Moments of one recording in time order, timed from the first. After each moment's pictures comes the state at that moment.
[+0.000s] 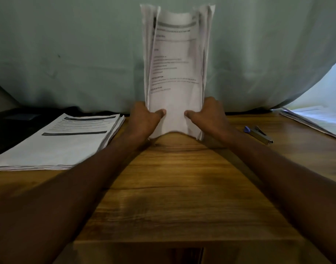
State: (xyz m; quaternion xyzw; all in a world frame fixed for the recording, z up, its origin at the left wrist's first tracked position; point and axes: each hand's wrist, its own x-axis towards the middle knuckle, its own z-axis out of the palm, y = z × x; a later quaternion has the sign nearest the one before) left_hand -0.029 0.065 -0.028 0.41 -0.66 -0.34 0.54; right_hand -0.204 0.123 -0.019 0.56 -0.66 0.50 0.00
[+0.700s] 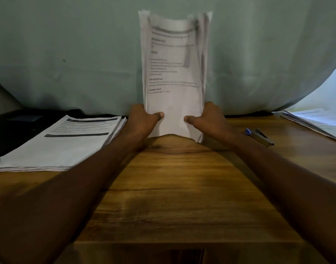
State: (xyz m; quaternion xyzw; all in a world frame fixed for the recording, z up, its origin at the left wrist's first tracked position) left_hand -0.021 0.053 -0.025 0.43 -0.64 -0.37 0.52; right_hand -0.206 0.126 -0.019 0.58 -0.65 0.49 -0.08
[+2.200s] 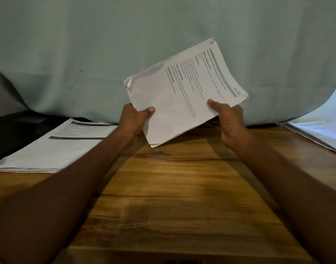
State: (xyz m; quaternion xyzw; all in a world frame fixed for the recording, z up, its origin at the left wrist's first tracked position) left_hand -0.002 0.035 -0.015 0.35 -0.59 -0.41 0.59; right_hand -0.226 0.122 -0.001 0.36 -0.46 0.76 -0.28
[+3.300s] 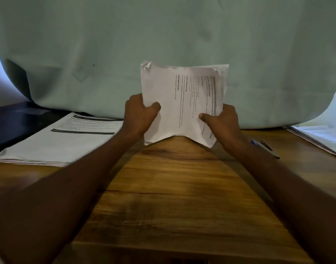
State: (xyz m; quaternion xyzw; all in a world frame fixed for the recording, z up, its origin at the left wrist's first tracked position) left_hand 0.000 0.042 -0.014 0.35 -0.68 -0.22 0.61; right_hand -0.213 0.122 -0.015 0.51 -0.59 0.61 -0.08
